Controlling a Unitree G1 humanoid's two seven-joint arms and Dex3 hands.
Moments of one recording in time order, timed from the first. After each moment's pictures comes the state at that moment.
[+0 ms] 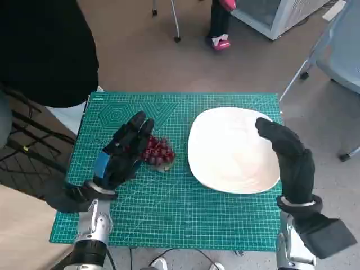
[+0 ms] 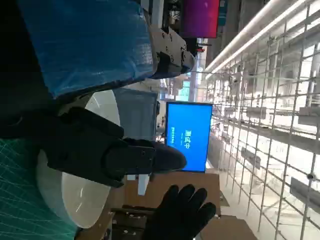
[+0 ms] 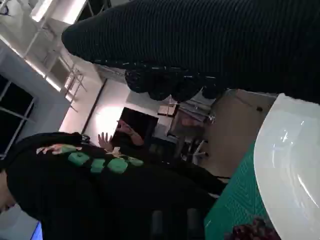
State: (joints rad) left arm -0.37 0.10 0.25 0.58 -0.48 -0.41 -0.80; right arm -0.30 -0.15 -0.12 0.27 0.20 -0.65 0.32
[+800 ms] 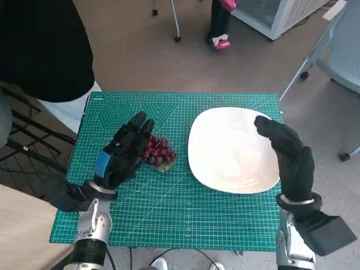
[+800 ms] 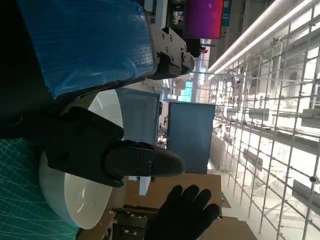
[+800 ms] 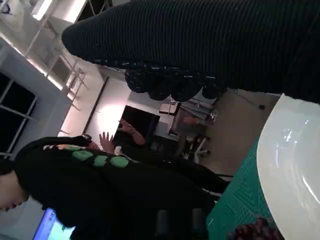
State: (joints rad) left arm -0.39 0.11 0.25 0.61 -0.48 -0.40 -0.80; right arm -0.32 -0.15 -0.12 0.28 0.21 -0.65 0.33
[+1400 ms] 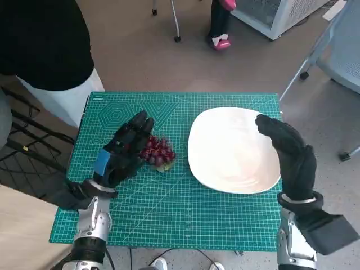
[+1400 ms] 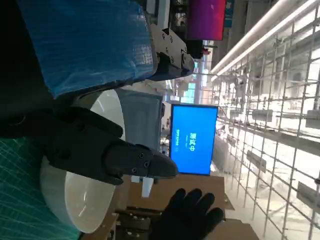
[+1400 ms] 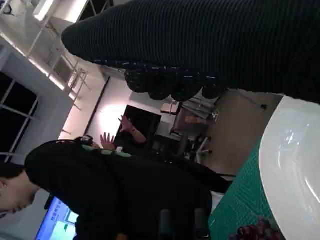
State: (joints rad) left arm -0.40 0.14 0.24 0.61 -0.39 -0.44 -0.74; right arm -0.33 -0.15 -0.12 0.29 0.22 -0.65 0.34
